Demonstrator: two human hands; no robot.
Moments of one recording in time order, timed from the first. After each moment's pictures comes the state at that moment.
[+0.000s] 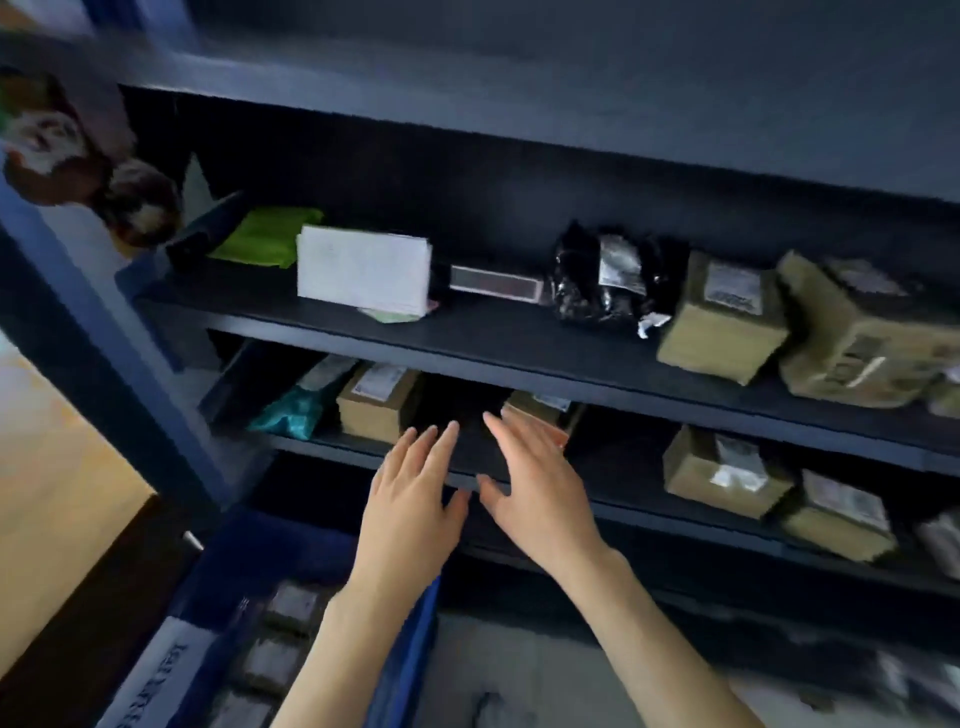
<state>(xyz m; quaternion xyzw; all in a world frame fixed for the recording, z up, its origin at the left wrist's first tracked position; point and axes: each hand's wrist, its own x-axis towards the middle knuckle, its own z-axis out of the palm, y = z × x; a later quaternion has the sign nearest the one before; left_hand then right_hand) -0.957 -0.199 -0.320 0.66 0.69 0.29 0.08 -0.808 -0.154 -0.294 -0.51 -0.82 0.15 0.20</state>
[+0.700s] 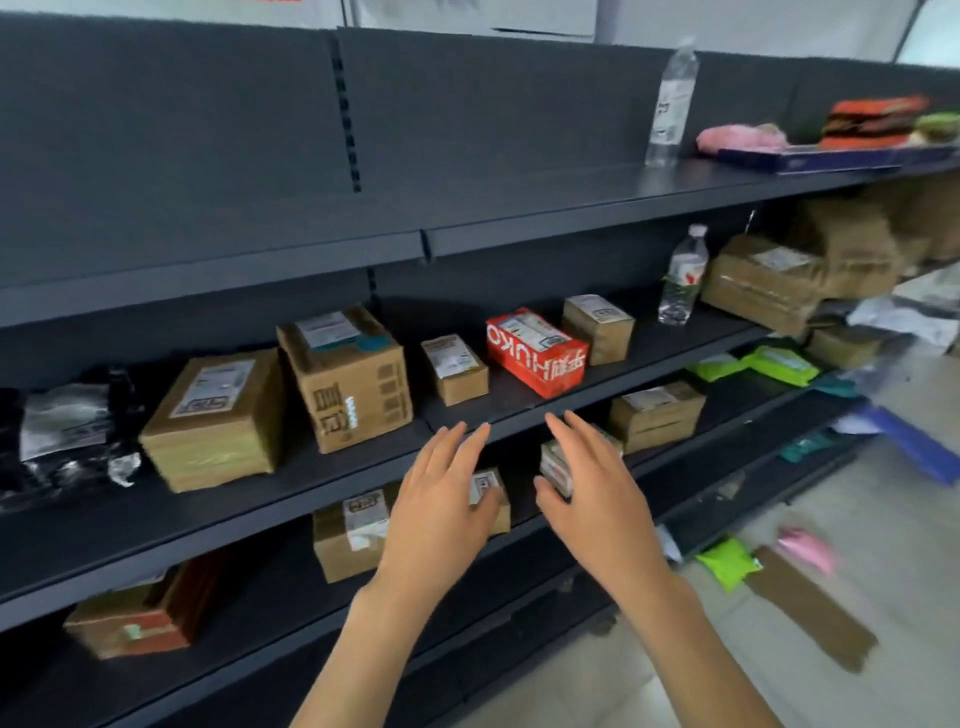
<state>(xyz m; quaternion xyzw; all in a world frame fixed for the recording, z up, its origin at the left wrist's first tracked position) -0.436 -0.146 -0.238 0.87 0.37 0.29 0.14 -0.284 -0.232 -0.229 -0.77 -0.55 -0.01 0.32</state>
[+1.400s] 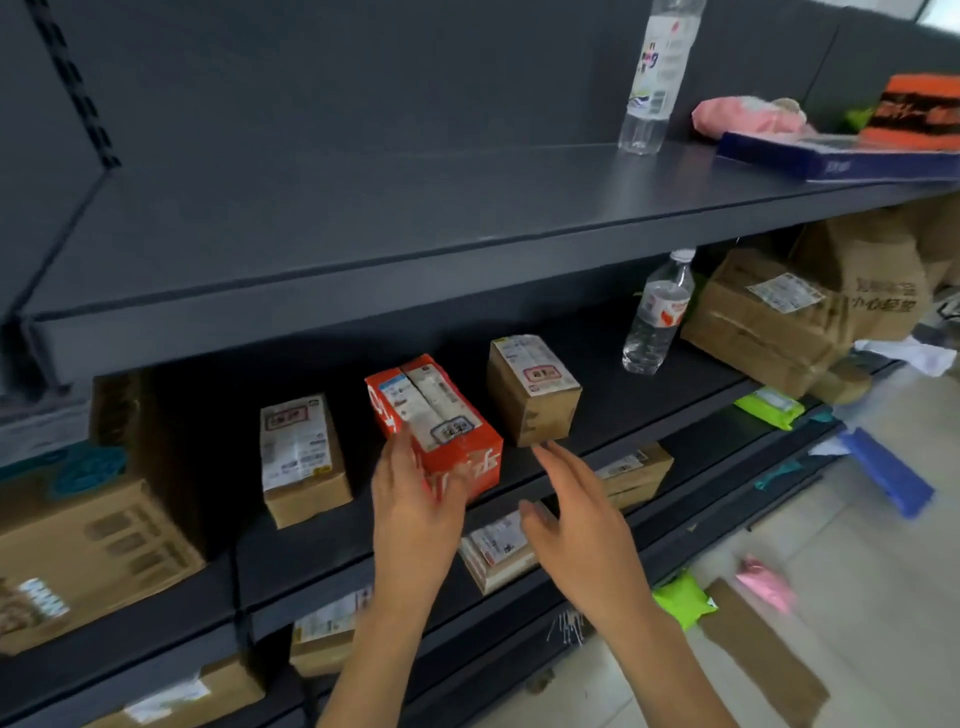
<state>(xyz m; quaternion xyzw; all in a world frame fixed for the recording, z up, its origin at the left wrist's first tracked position) -0.173 0.007 -0.278 0.68 0.49 0.39 0.37 -0.033 -0.086 -0.266 -0.78 -0.54 0.04 0.31</state>
